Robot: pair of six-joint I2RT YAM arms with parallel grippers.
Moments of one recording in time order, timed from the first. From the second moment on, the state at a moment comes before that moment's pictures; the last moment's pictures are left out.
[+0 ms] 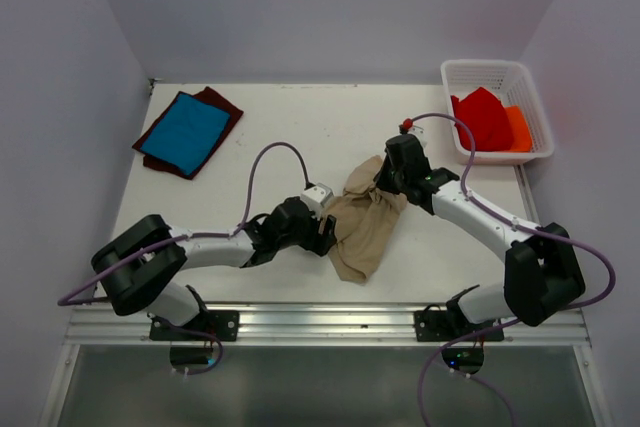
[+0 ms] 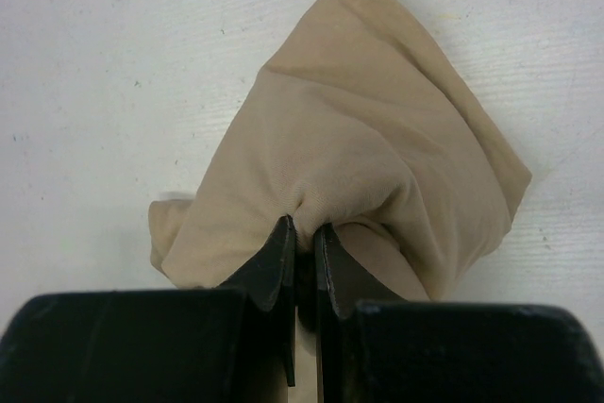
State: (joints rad) left arm -0.91 1.48 0.57 0.28 -0.03 -0.35; right arm 0.50 1.40 0.93 -0.29 0.21 0.69
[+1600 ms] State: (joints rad) left arm -0.91 1.15 1.26 -0.29 -0.60 -0.01; right arm 0.51 1.09 0.79 -0.37 0.11 0.60
